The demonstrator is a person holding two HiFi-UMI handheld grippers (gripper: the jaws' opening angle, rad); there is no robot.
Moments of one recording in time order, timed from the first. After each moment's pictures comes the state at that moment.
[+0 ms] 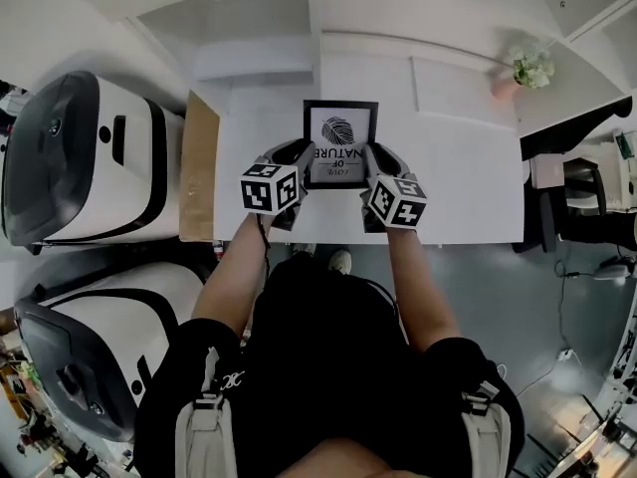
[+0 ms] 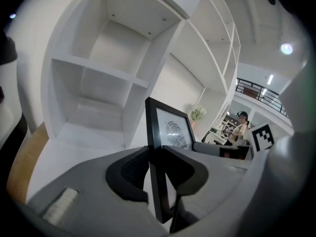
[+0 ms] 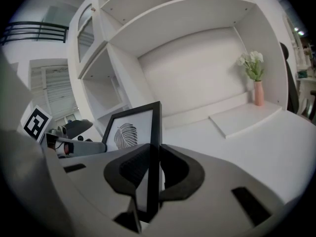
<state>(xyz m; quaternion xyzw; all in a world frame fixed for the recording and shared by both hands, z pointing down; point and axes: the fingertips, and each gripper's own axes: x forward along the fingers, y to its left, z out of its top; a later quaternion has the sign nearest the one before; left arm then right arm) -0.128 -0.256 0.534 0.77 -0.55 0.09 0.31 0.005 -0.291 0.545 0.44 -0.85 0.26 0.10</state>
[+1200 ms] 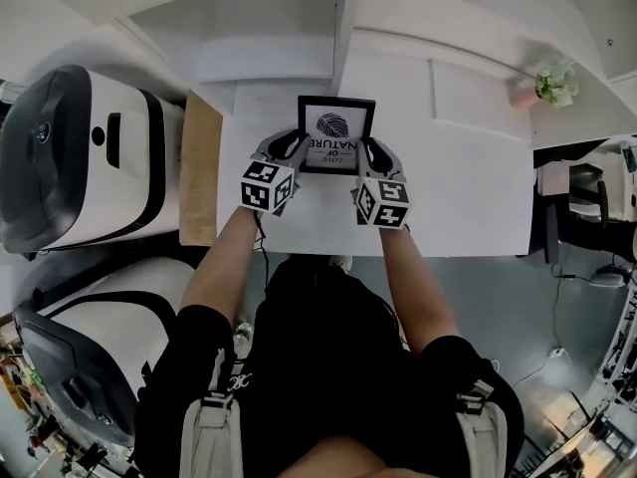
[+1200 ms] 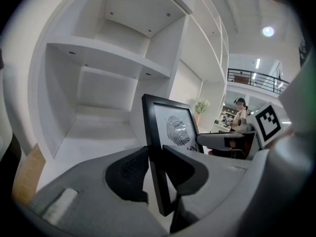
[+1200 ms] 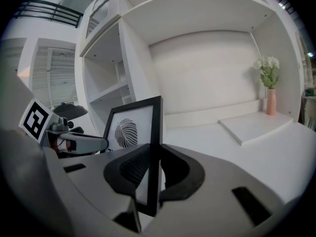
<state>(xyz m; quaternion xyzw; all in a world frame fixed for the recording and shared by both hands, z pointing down) -0.188 -0.302 0.588 0.80 -0.54 0.11 0.22 -0.056 -0.330 0.588 0.46 -0.86 0.19 0.13</state>
